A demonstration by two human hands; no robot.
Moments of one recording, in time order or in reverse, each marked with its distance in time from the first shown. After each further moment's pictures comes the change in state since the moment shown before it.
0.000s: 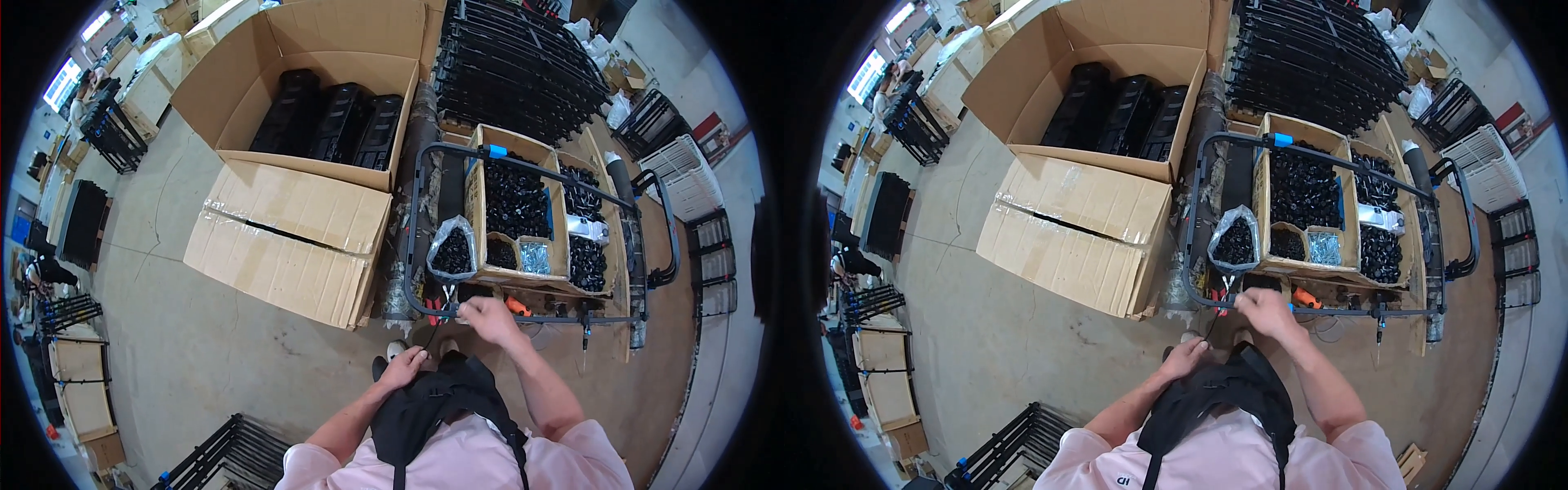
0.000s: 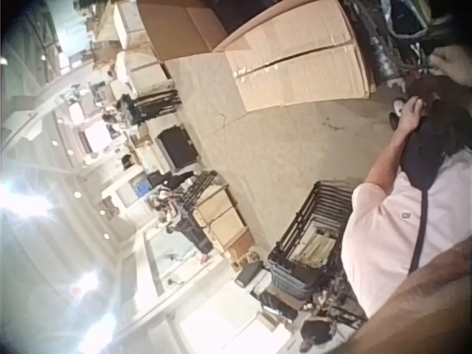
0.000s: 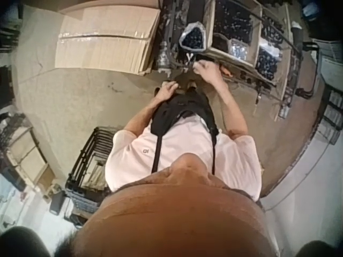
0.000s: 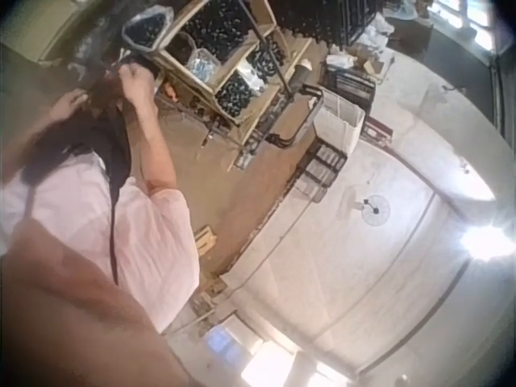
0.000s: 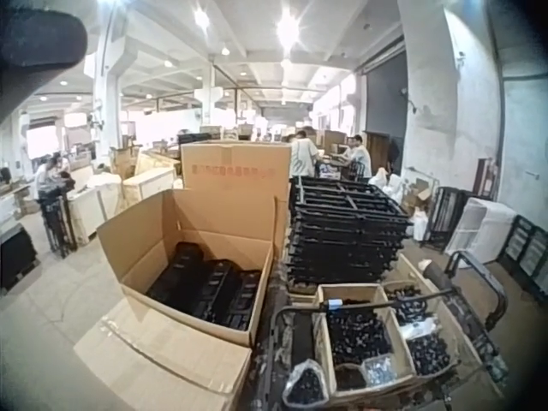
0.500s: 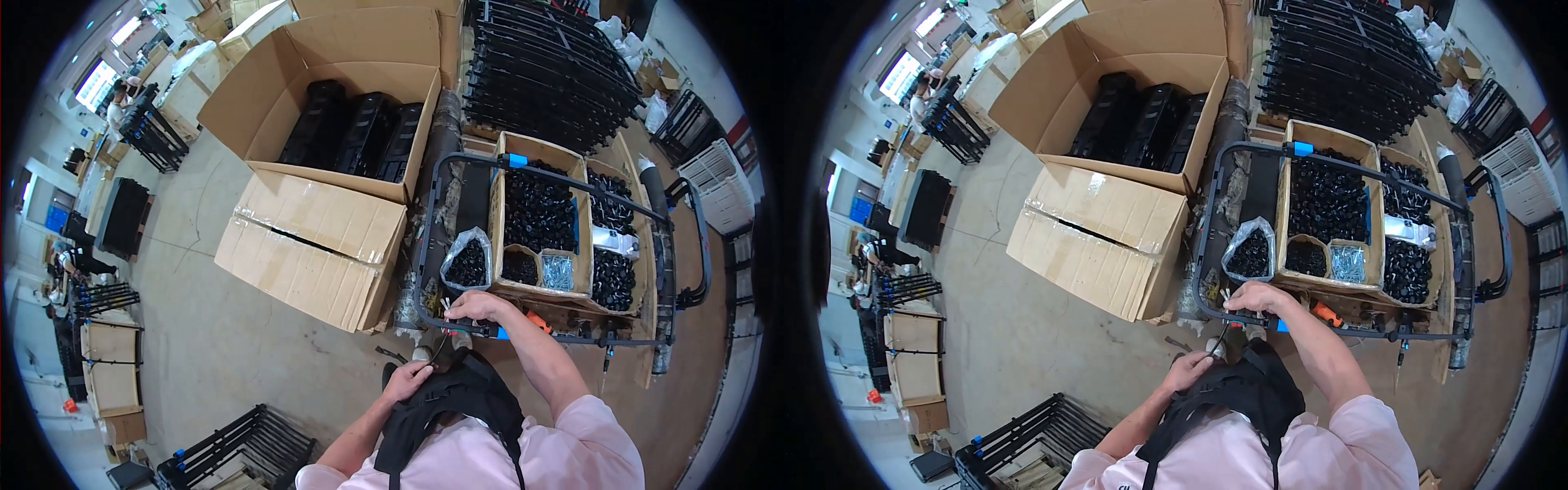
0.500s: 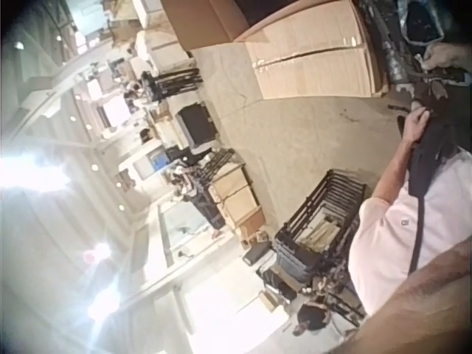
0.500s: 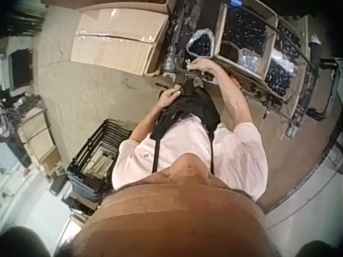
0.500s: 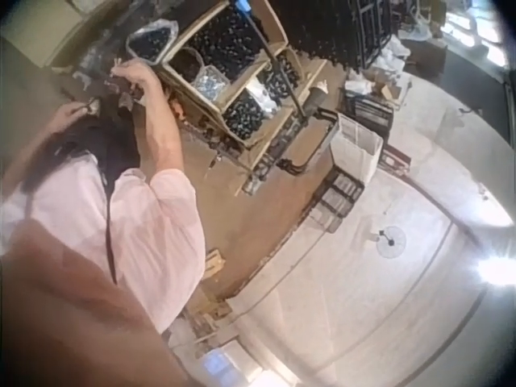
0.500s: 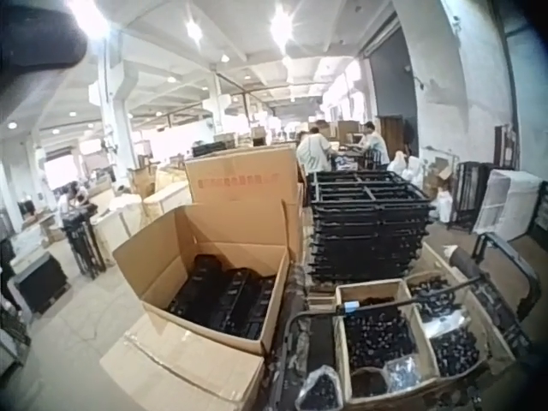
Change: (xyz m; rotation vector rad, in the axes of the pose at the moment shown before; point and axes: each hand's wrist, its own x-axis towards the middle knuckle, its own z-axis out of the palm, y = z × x) left_hand -0.025 0.032 0.006 0.090 0.131 -0.033; right_hand 0.127 0.044 0.014 0.065 -0.583 -0.023
